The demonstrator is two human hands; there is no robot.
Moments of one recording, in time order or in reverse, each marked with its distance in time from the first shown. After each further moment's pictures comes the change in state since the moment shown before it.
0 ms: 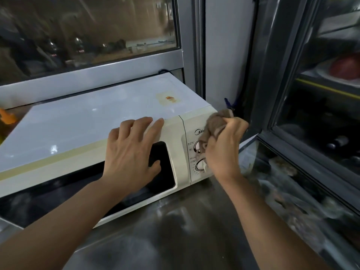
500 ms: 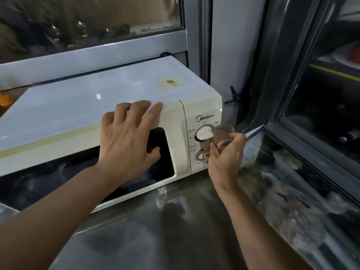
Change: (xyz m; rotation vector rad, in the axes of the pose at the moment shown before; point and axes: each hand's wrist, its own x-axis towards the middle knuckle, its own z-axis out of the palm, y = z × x) left_hand 0.001 0.003 0.008 0.021 0.053 -0.029; right_hand -0.036 0.043 0.013 0.131 0.042 0.177
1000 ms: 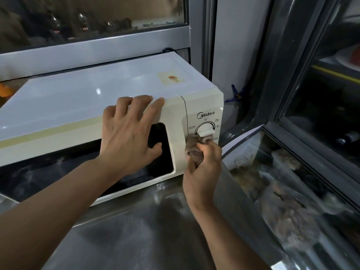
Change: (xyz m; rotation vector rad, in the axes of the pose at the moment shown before) left_hand 0.001 0.002 -0.001 -0.005 -0.002 -0.023; right_hand -0.057 -0.024 0.015 -0.051 0.008 -0.130
